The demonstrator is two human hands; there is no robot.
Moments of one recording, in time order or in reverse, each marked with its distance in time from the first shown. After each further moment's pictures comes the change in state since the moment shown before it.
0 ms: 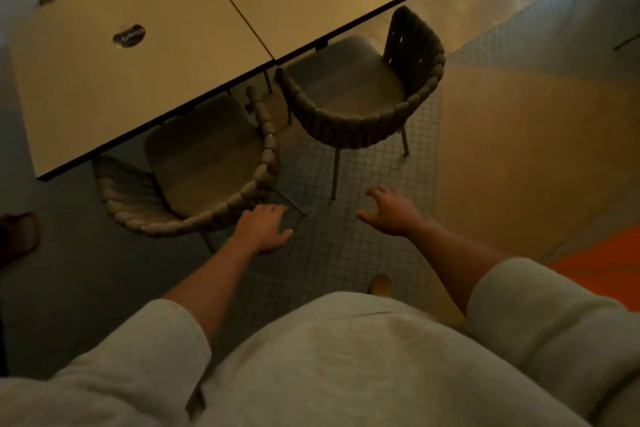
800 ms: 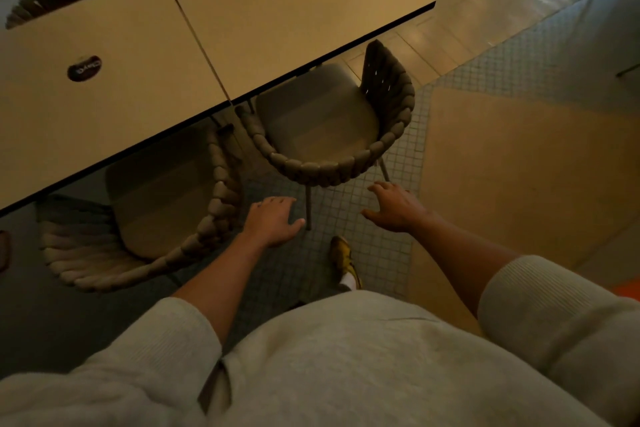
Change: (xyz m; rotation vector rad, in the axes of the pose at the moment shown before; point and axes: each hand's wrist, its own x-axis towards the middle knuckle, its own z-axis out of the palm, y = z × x) left_hand 0.179 0.139 -0.099 -0.113 0.054 -0.077; right_hand 0.123 0.150 -0.142 -0.116 -0.022 -0.076
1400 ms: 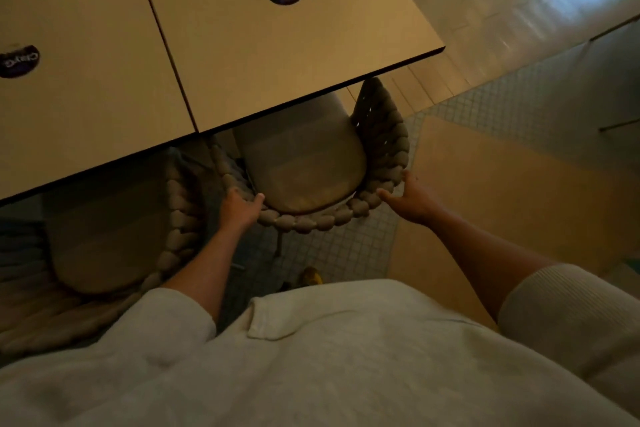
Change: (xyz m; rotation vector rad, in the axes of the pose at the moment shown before) left_hand 0.199 -0.027 -0.056 -0.922 0.151 -0.633; right_hand 0.163 0.087 -0.137 0.355 0.069 0.255
